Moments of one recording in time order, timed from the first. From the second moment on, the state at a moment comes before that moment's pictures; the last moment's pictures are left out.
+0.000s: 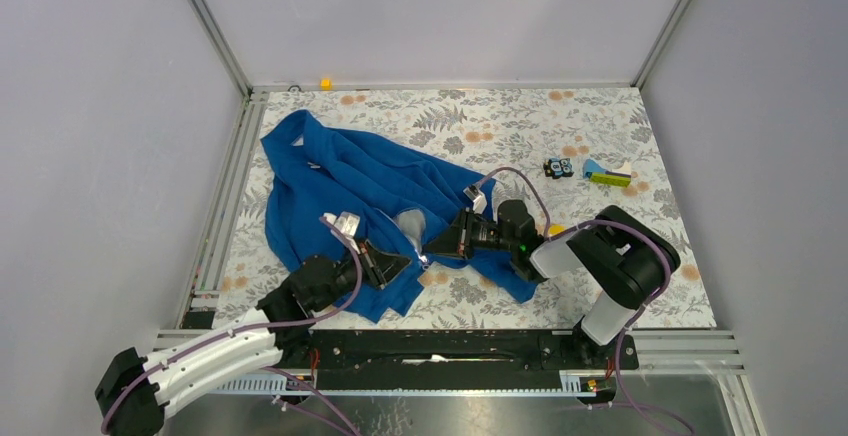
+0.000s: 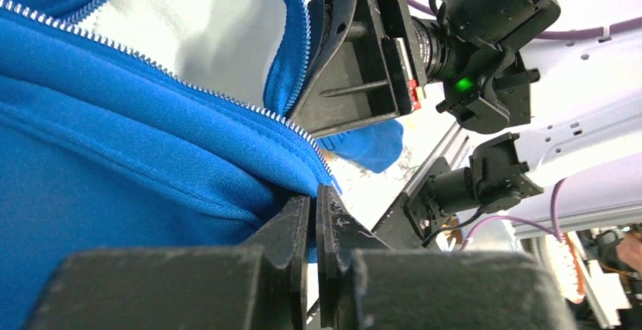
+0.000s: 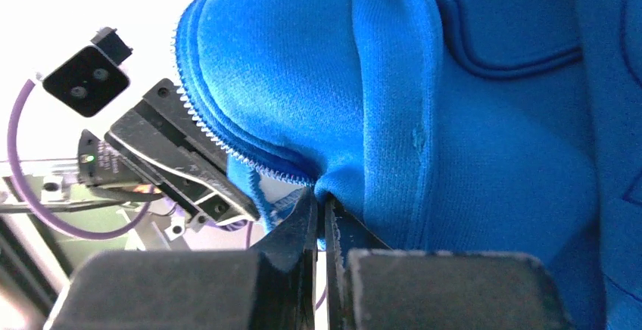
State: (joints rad) left arm -0.91 0.53 0.13 0.27 -0.01 -0.82; right arm 0.68 1.67 0.42 1.00 -0.66 1.24
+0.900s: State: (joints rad) left arm -0.91 0.43 0.04 0.40 -0.14 -0.70; right arm 0.71 1.64 0.41 1.11 -0.65 1.28
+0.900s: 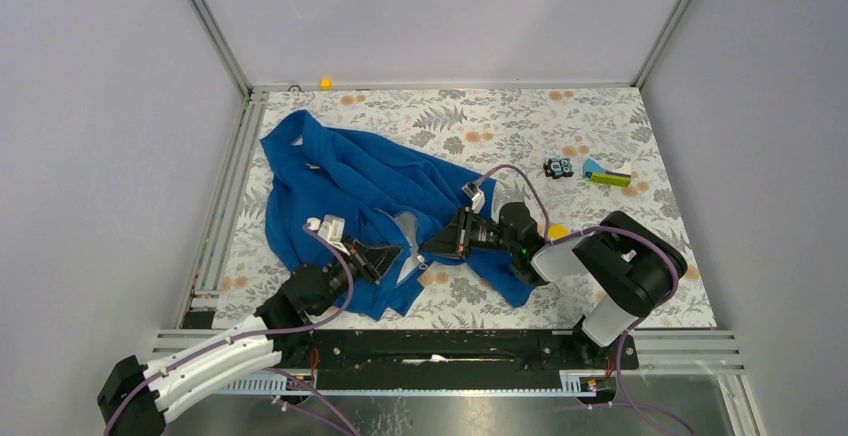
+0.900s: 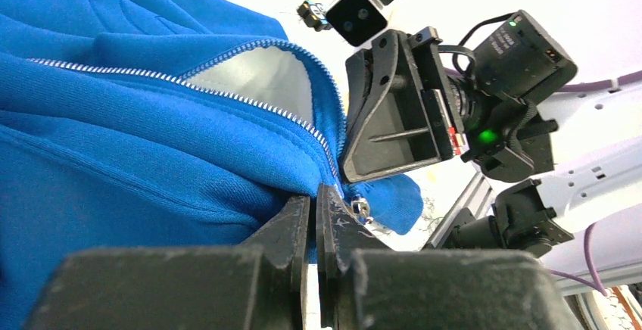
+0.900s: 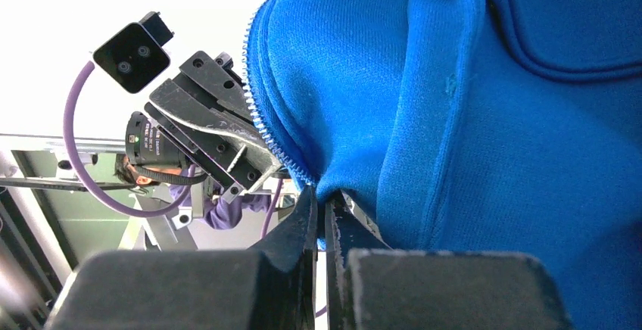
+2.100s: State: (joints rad) left arm -0.91 0.47 0.04 0.43 -0.21 -0.76; right arm 0.73 1.65 0.43 1.09 -0.54 1.28
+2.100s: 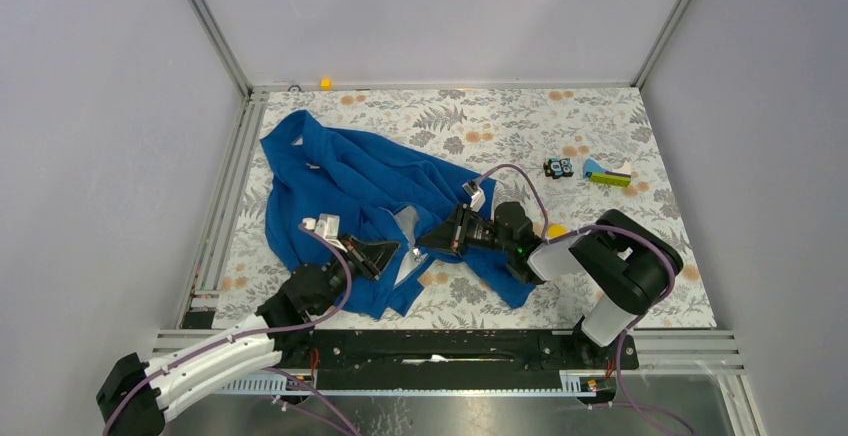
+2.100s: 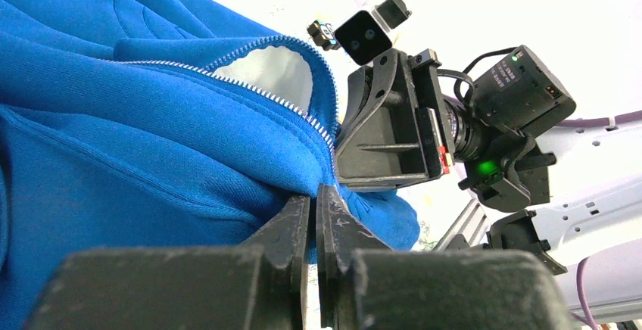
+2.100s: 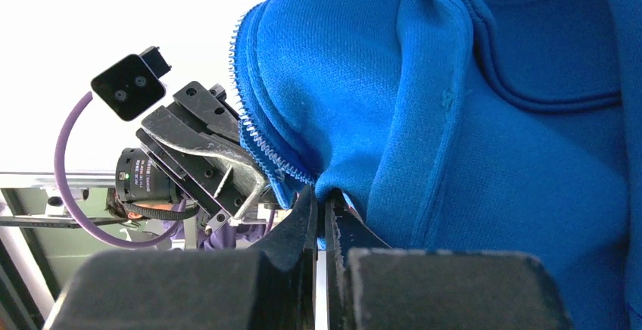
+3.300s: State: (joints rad) left arm -0.91 0.49 0.02 0.46 -0.22 -0.82; right arm 0.74 1.67 0.44 1.10 -0.50 1.28
